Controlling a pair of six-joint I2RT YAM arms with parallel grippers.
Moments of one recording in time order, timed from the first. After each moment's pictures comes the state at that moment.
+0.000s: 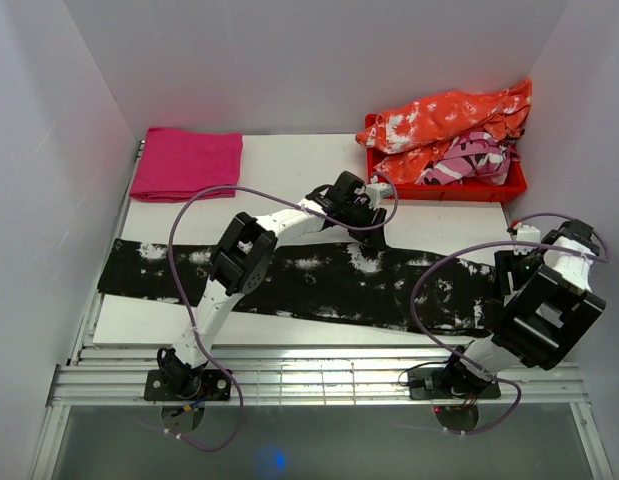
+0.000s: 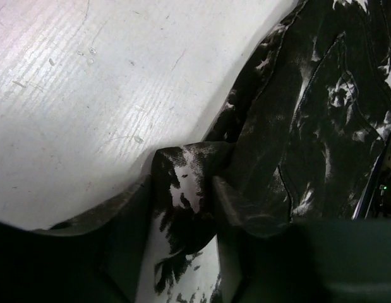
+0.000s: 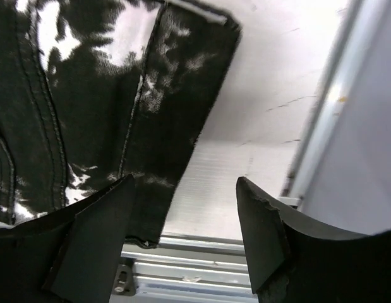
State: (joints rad) left arm -0.75 2.40 1.91 -0.27 0.61 -0.21; right arm -0.66 1.44 0.97 -0.86 -0.24 -0.77
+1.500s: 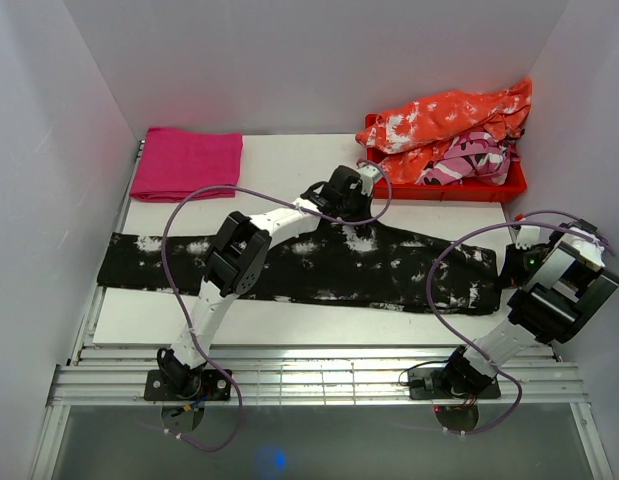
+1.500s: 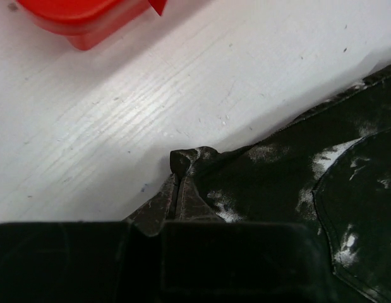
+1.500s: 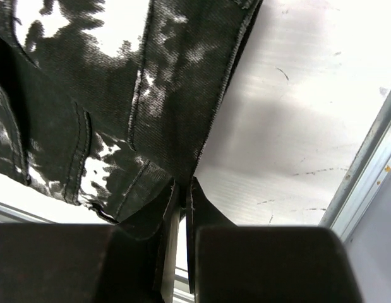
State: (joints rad) left arm -0.74 2.34 1.84 -0.13 0.20 -0.18; right arm -0.73 1.68 1.09 -0.94 -0.45 -0.82
